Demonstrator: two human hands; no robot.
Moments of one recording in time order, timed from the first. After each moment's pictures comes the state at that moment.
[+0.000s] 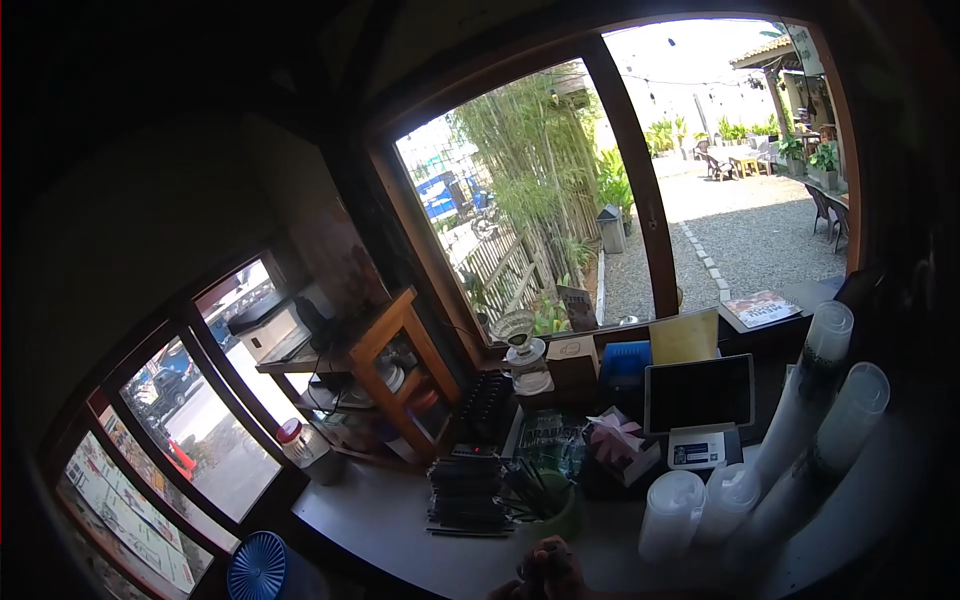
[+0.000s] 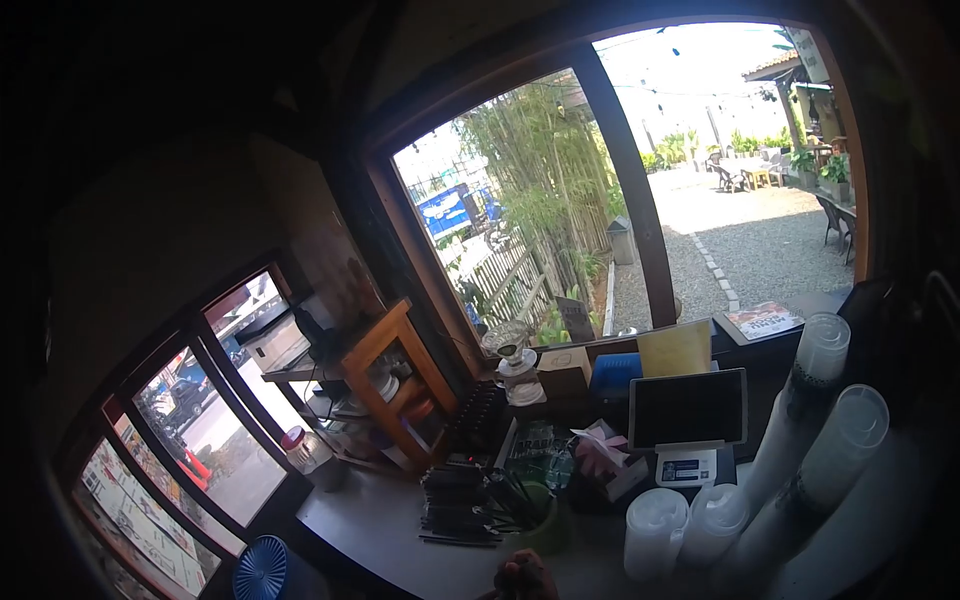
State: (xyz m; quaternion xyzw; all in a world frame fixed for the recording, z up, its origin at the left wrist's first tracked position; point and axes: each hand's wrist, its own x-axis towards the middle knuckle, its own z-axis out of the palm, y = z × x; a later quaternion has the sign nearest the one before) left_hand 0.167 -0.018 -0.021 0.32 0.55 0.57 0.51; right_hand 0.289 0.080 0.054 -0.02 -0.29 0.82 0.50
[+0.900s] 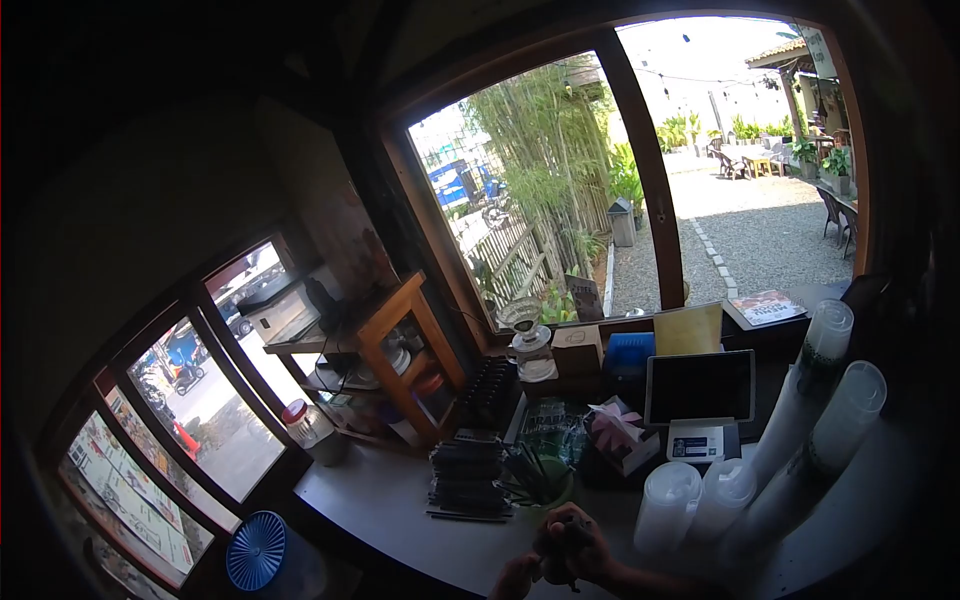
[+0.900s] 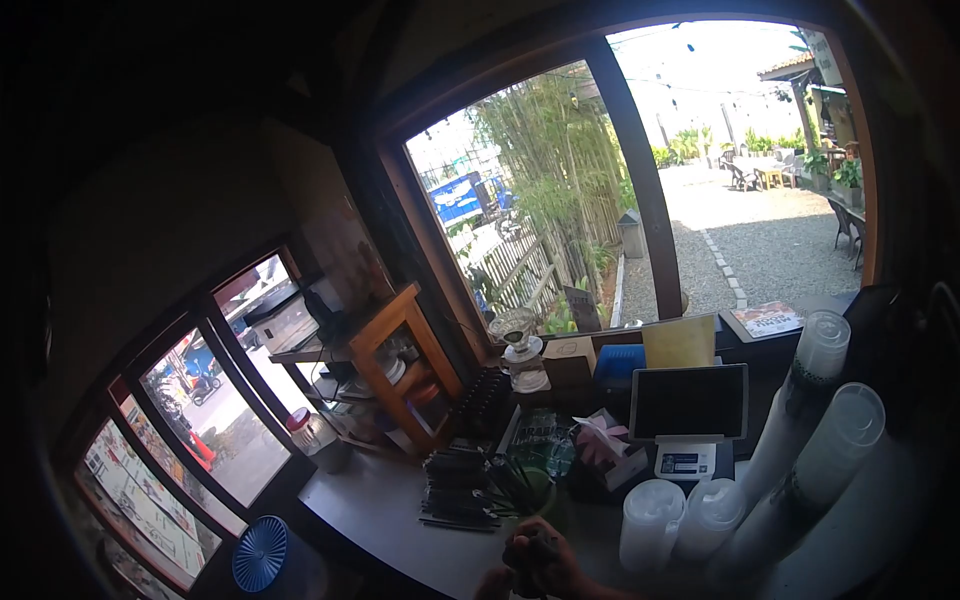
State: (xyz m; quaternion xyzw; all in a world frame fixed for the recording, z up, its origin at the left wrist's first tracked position) left_hand 0.192 0.006 0.019 0.46 0.62 0.49 0.40; right_hand 0.346 0.113 0.116 -0.05 -0.43 0.77 0.47
